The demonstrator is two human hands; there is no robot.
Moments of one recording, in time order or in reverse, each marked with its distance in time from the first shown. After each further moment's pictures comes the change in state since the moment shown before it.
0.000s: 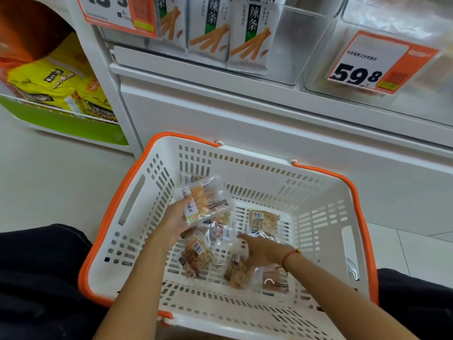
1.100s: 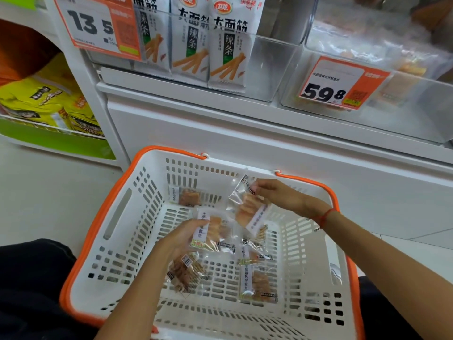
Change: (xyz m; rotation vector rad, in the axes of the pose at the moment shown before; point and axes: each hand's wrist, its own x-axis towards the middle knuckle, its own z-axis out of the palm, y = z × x) left_hand -0.004 -0.008 0.032 0.428 -0.267 -0.141; right_hand -0.069 0.019 -0.130 0.617 0.436 -0.224
